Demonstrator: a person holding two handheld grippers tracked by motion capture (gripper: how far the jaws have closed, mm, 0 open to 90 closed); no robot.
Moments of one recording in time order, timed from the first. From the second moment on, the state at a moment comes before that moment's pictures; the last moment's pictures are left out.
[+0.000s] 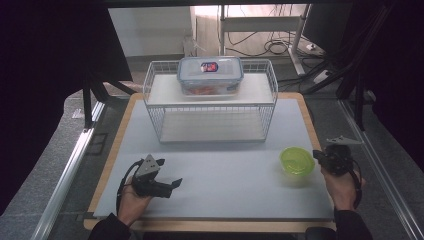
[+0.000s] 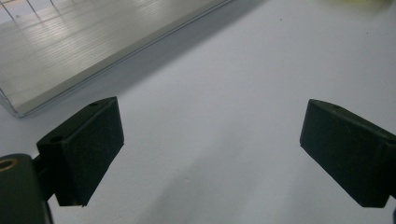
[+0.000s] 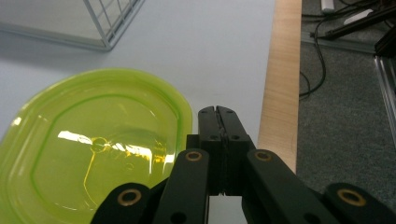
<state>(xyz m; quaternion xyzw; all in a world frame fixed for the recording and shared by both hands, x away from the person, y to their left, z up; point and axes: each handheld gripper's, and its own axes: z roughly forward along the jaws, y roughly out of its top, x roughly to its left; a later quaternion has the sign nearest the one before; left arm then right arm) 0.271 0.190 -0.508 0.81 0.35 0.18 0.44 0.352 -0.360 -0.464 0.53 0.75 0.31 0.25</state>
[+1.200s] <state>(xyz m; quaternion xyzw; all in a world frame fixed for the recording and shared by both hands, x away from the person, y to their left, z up) 0.270 0.186 -0.508 0.81 0.35 0.18 0.43 0.329 -0.295 -0.478 0.50 0.79 0.34 0.12</state>
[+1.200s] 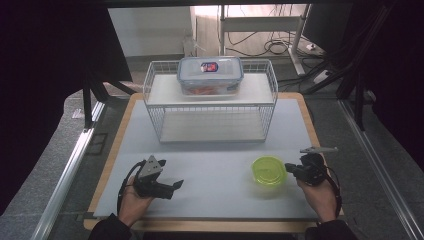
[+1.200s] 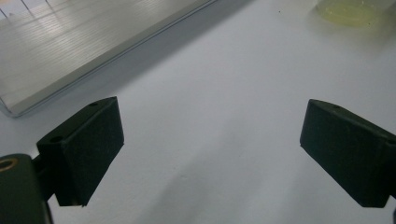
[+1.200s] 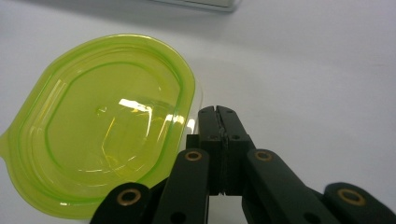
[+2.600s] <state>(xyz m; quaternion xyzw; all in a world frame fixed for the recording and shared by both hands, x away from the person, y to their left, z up) 0.259 0.189 -0.513 0.83 0.35 0.18 0.40 0.332 -0.223 -0.510 0.42 0.83 0.36 0.02</state>
